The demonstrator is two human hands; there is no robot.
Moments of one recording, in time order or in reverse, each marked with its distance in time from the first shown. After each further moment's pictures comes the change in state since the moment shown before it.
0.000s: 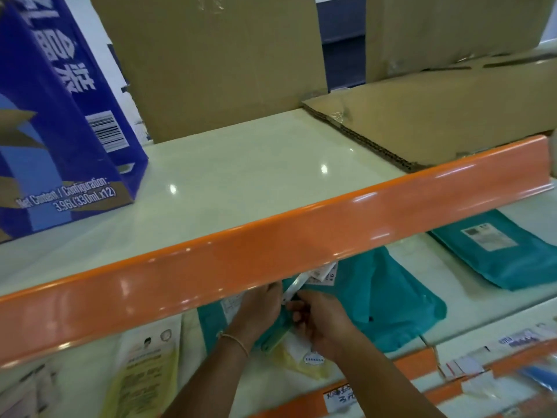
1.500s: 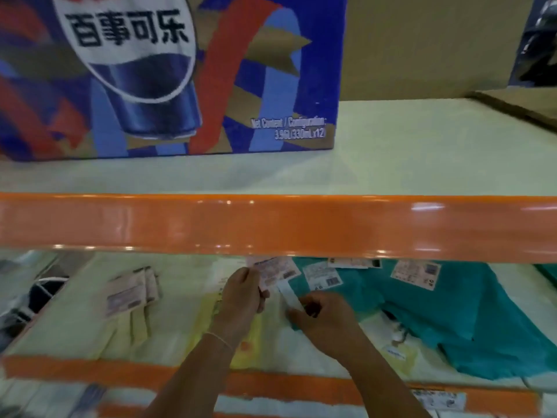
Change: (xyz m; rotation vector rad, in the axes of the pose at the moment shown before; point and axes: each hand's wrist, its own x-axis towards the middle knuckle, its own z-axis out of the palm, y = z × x) left_hand -0.064 -0.125 -0.121 -0.647 0.370 -0.282; right_hand -0.016 0.086 0.094 -1.265 -0.238 -0.467
